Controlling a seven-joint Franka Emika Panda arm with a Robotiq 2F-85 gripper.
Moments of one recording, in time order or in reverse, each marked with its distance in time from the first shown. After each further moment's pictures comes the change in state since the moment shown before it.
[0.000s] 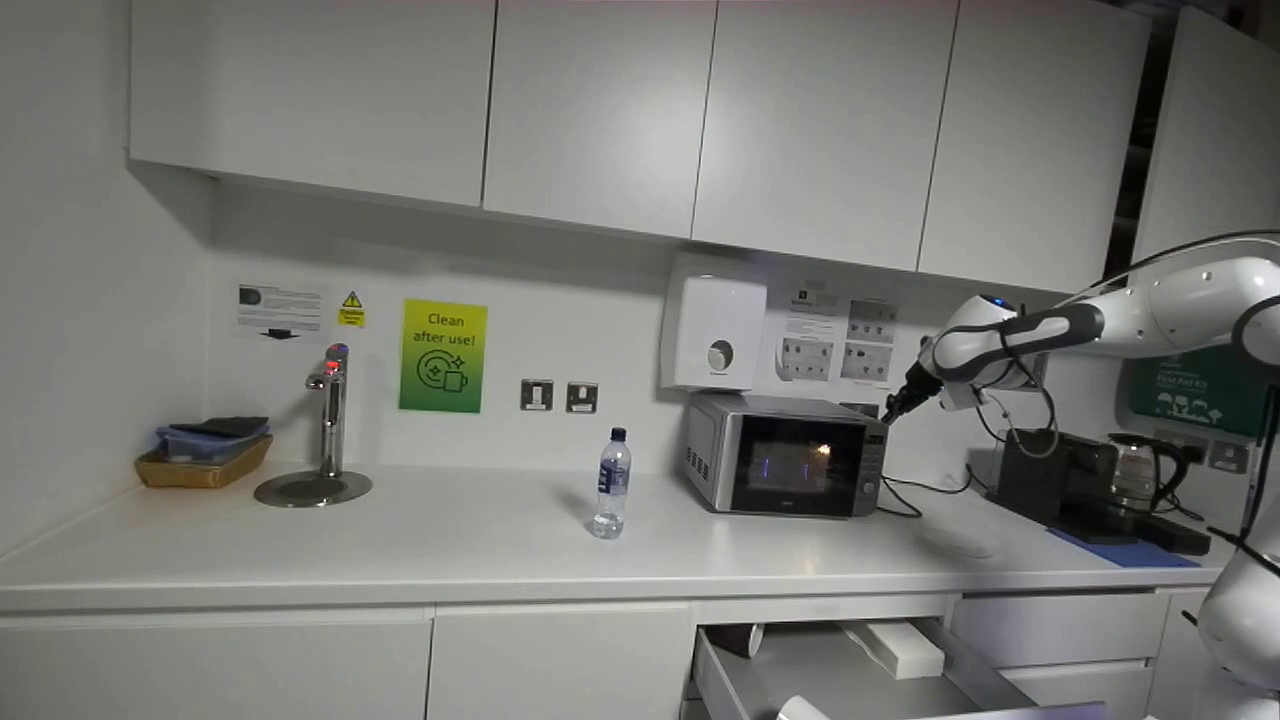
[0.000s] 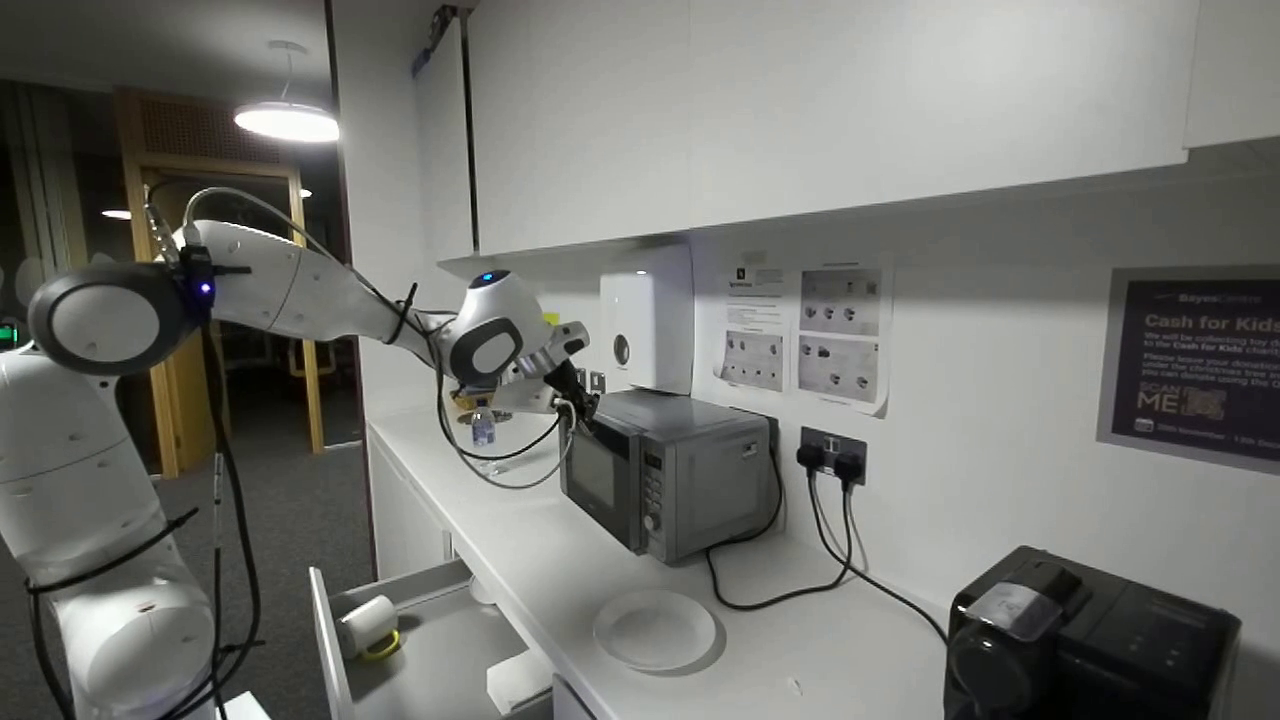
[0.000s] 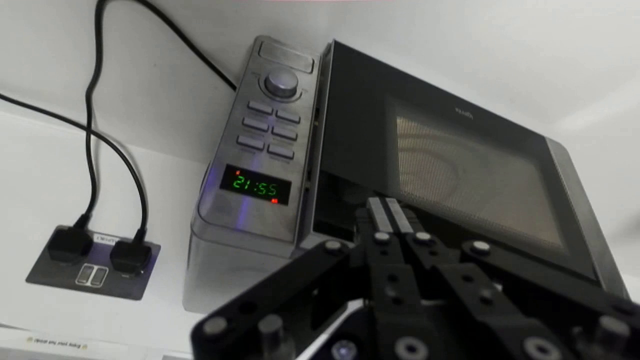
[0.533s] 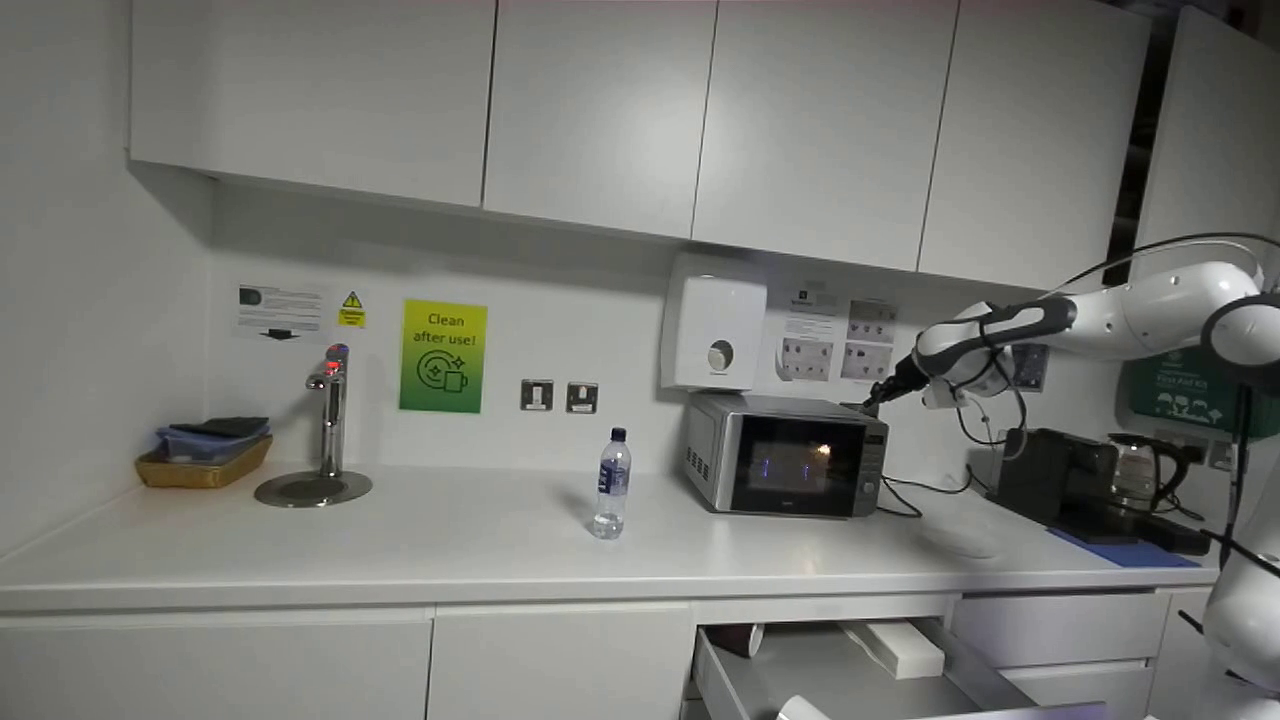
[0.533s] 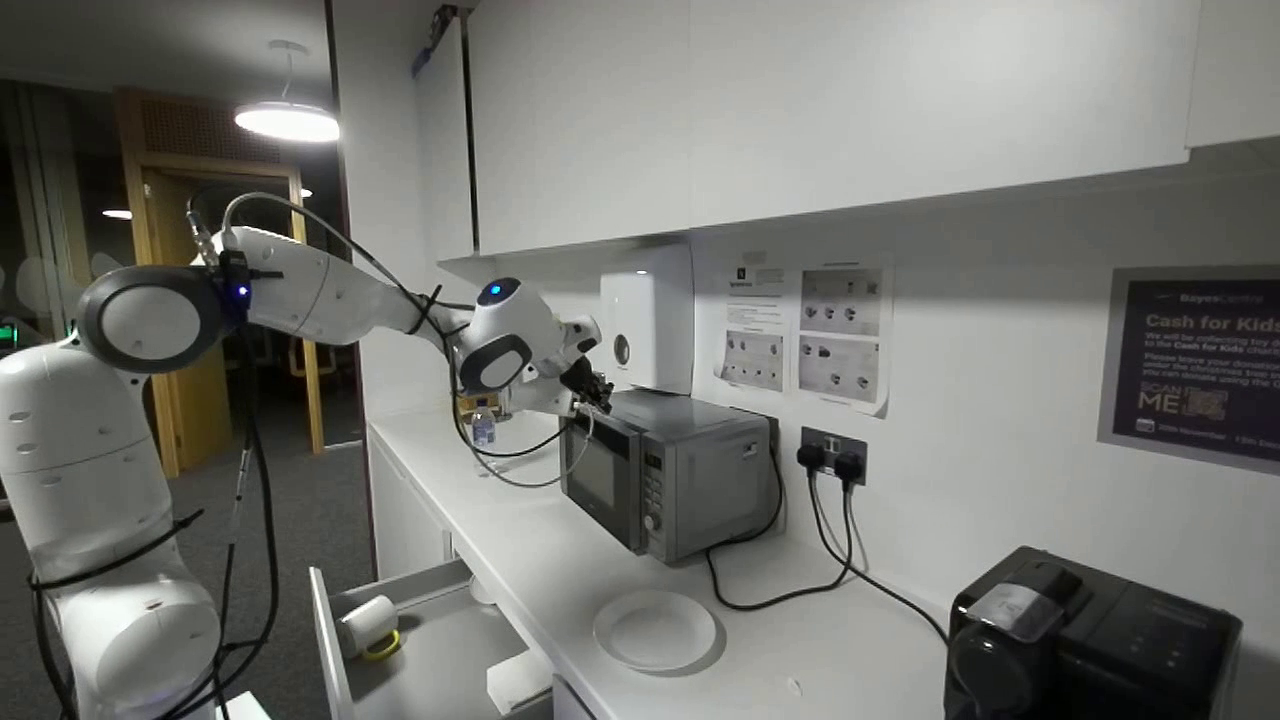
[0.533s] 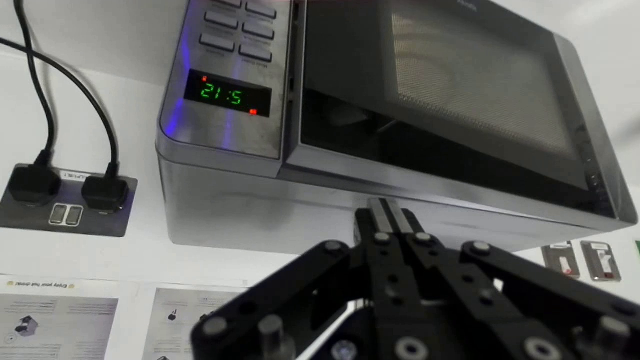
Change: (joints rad) arm 0.050 0.084 -0.026 0.048 0.310 0.204 -0.221
